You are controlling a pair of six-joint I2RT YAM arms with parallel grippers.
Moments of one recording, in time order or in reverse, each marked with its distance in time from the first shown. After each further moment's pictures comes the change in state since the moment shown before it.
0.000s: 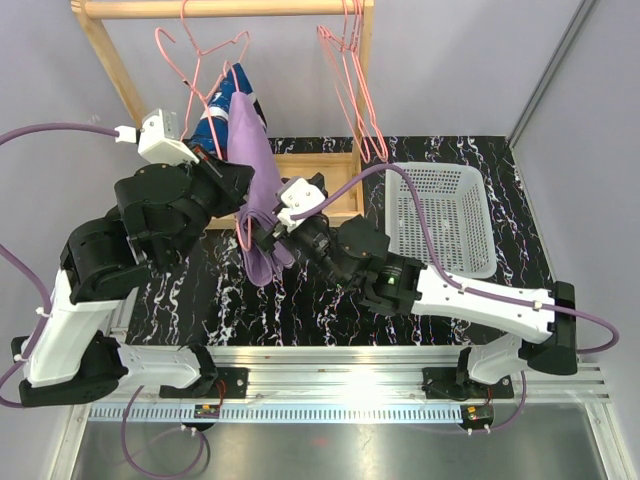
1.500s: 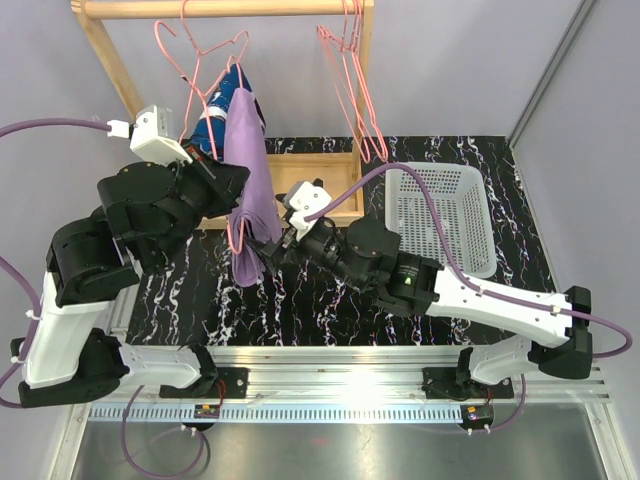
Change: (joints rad) left arm 0.000 0.011 0.075 -0.064 0.050 0.053; right arm -0.008 -0.063 -0.010 -0.141 -0.167 0.126
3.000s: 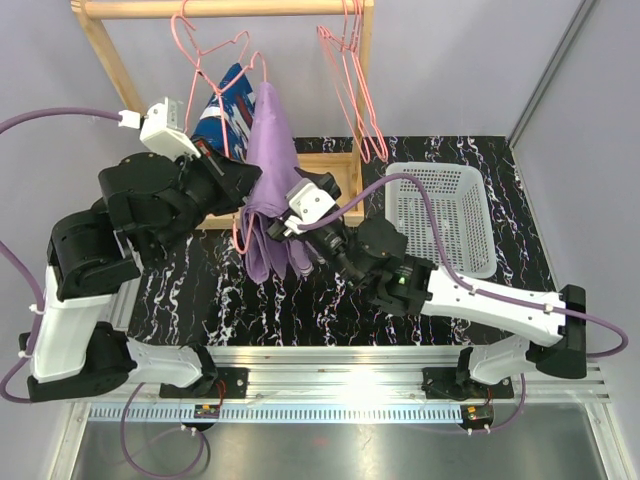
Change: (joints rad) left arm 0.000 0.057 0.100 -0.039 0.090 -0.012; right arm -0.013 0.027 -0.046 0.245 0.202 -0.352
